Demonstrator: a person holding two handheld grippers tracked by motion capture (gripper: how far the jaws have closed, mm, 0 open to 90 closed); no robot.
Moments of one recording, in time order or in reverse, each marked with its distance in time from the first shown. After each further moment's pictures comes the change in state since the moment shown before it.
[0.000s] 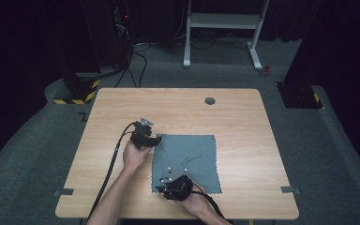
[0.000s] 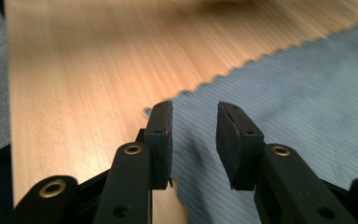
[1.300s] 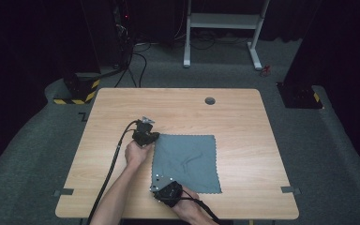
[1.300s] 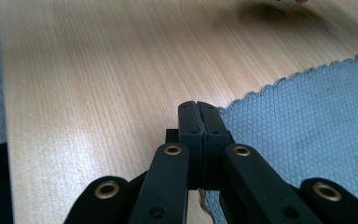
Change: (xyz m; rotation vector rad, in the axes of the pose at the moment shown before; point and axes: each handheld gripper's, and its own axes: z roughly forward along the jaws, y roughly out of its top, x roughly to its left) left arm 0.008 0.005 0.008 -0.013 -0.070 -0.035; right arm 0.029 0.011 0.017 0.037 -0.069 -0.094
